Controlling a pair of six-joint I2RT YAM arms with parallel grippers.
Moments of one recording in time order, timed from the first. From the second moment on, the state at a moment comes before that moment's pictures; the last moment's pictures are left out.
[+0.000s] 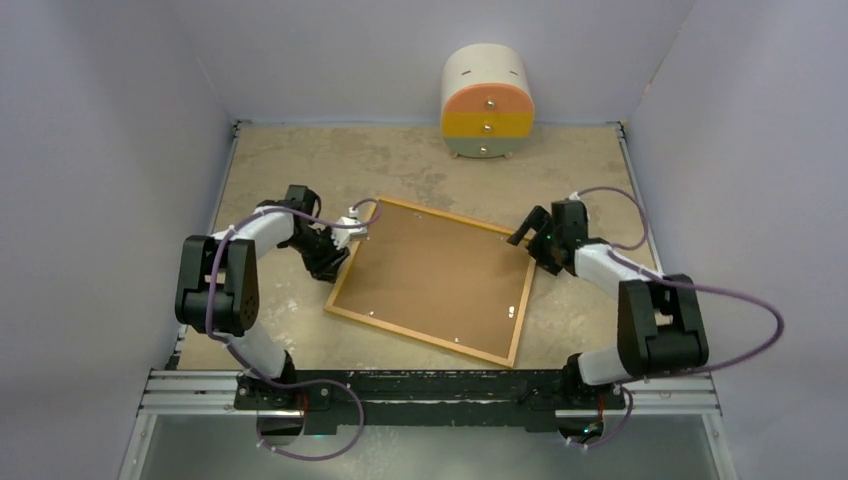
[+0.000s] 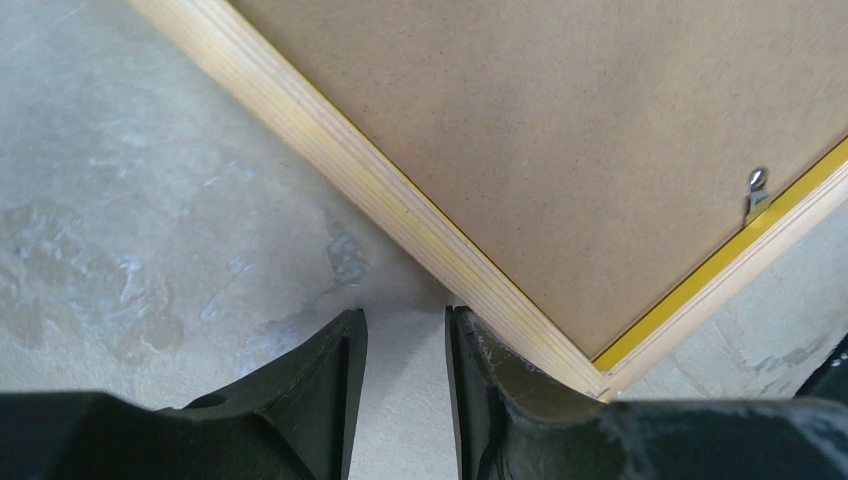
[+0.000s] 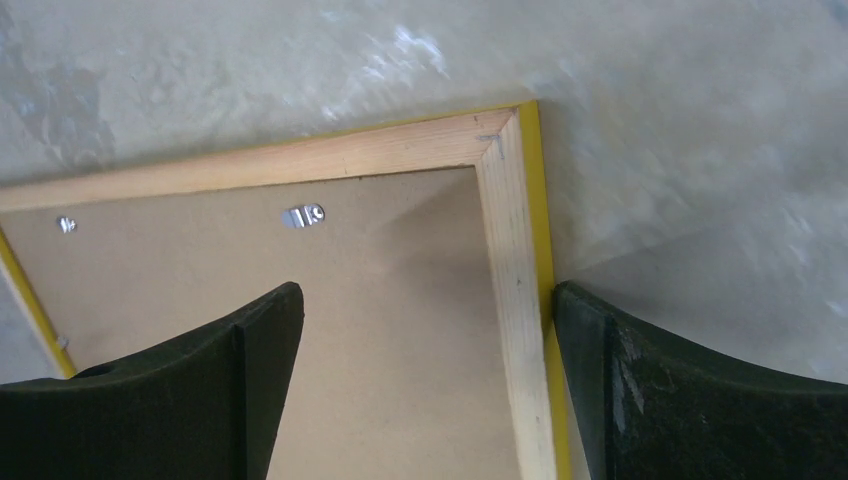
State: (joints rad) left arm -0.06 1.69 0.99 -0.77 0.49 0.94; right arm 0.07 1.39 0.62 -0.13 -0.11 0.79
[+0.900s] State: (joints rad) left arm -0.26 1.66 0.92 -1.14 0.36 0.85; right arm 0.54 2.46 1.99 -0.17 0.00 0.66
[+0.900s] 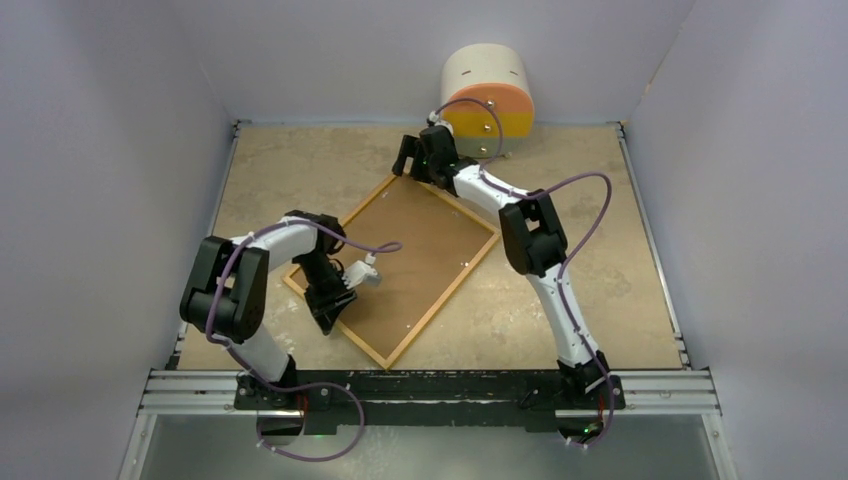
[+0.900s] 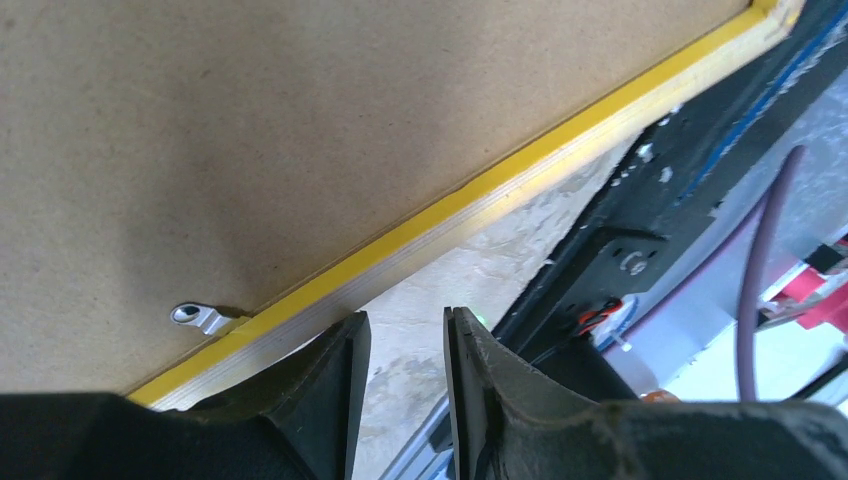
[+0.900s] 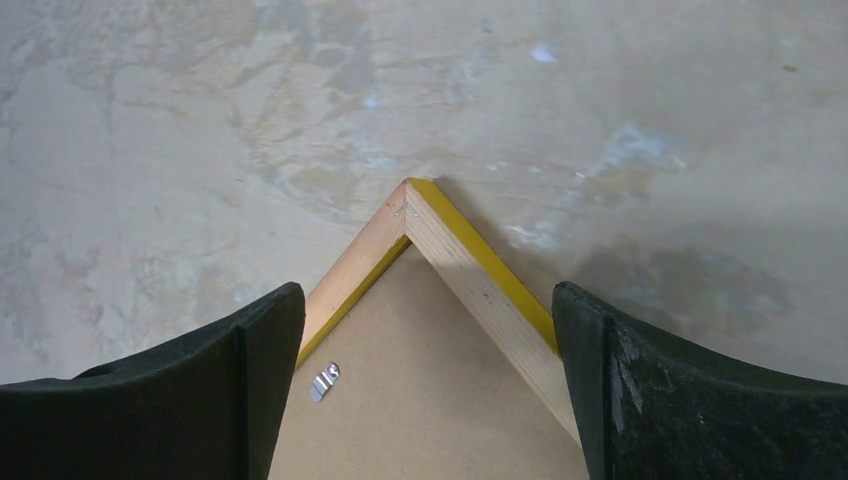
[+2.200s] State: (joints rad) left arm 0.25 1.94 1.33 -0.90 0.42 0.88; right arm 0.58 1.36 0.78 -0.35 -0.16 0.81
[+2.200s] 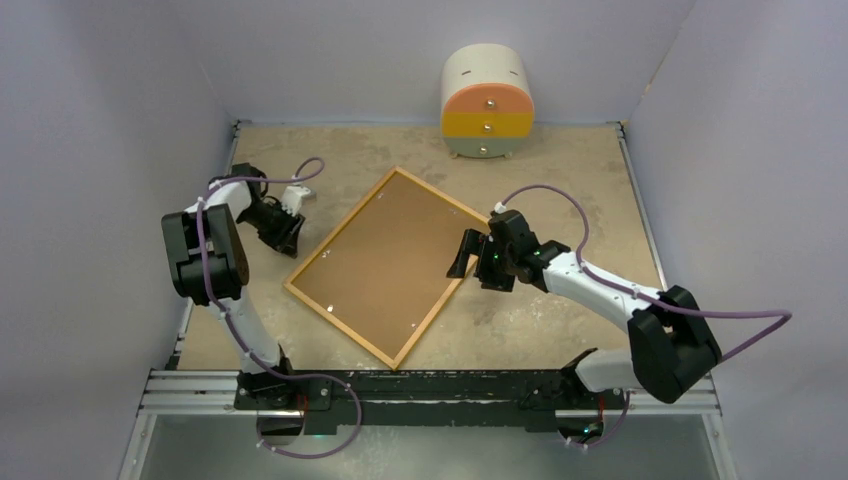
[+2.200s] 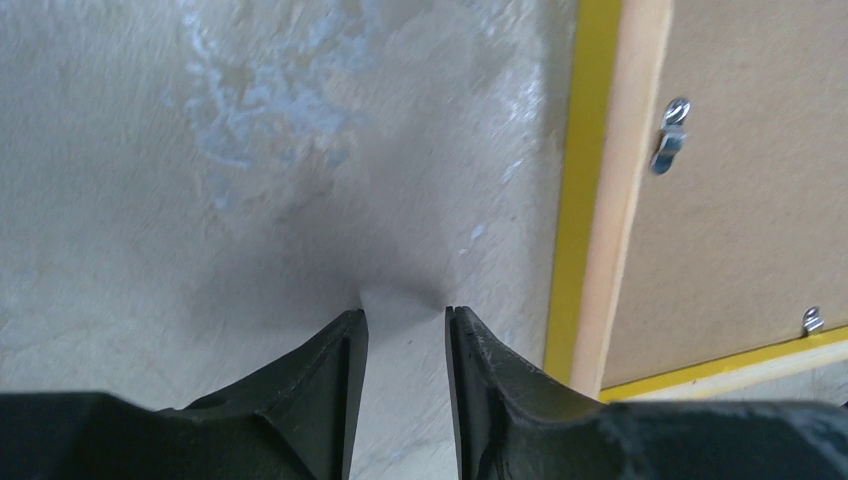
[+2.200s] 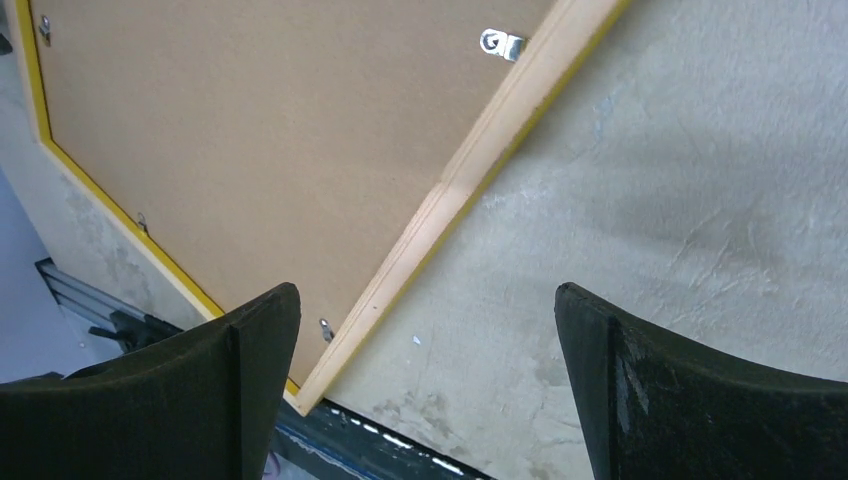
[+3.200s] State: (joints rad) left arm -0.04 1.89 1.21 -1.00 0.77 0.82; right arm 0.75 1.53 0.83 -0.05 -0.21 1.00
